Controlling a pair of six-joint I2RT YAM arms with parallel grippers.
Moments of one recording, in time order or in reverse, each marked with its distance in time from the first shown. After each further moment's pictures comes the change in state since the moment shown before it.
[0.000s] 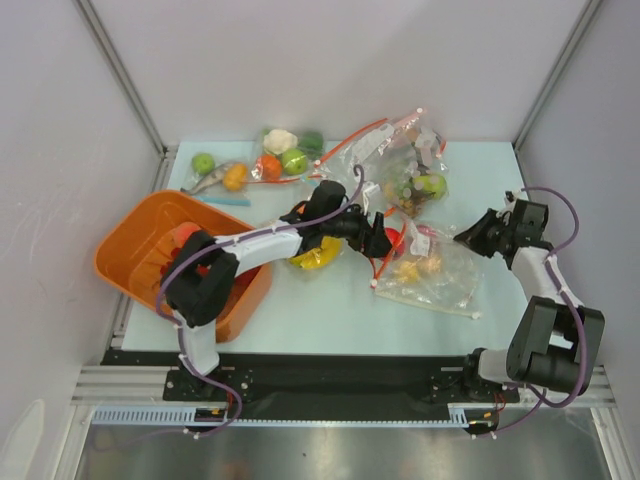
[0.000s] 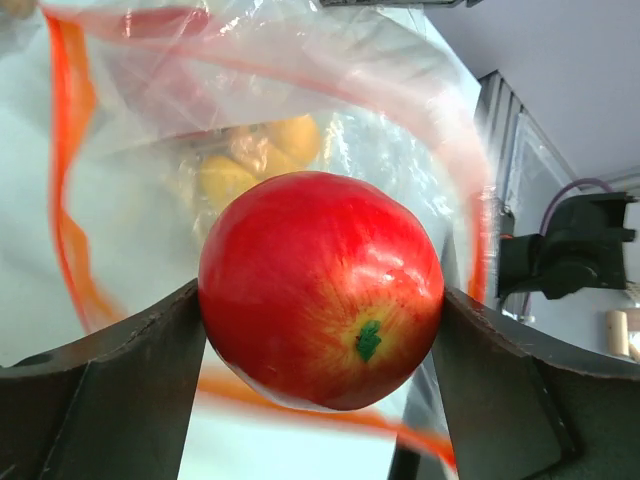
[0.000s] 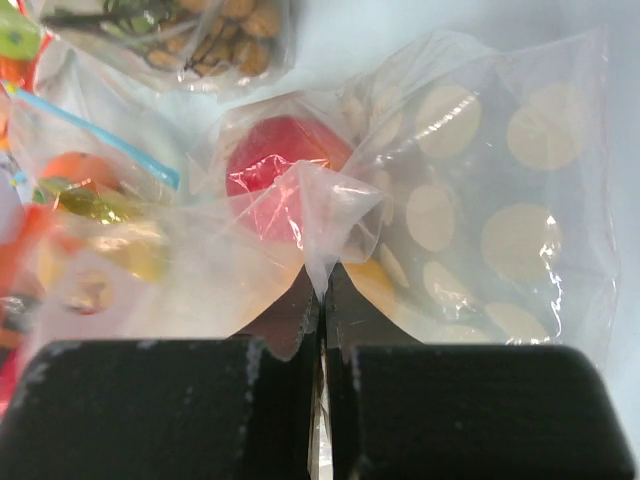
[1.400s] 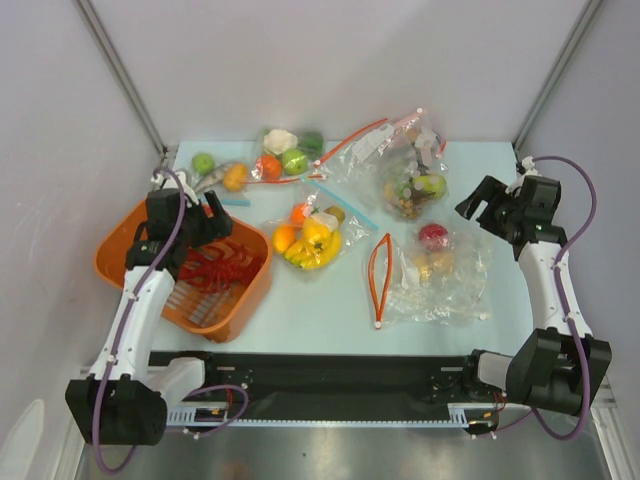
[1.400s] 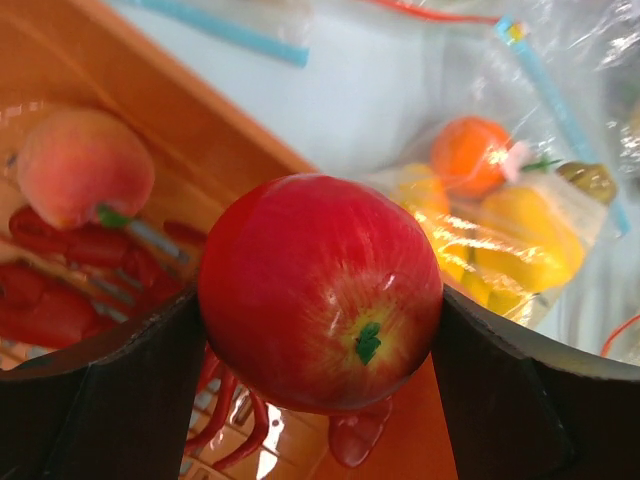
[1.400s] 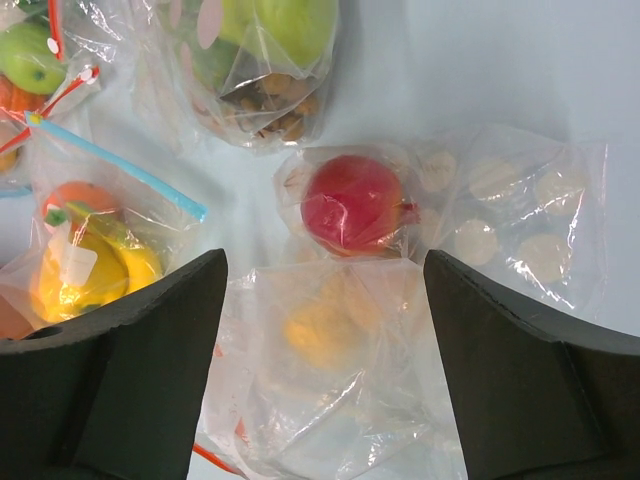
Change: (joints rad) left arm 0.728 -0.856 -0.306 -0.667 -0.591 0.088; right arm 0.053 -0.116 0.198 -0.150 0.172 -0.093
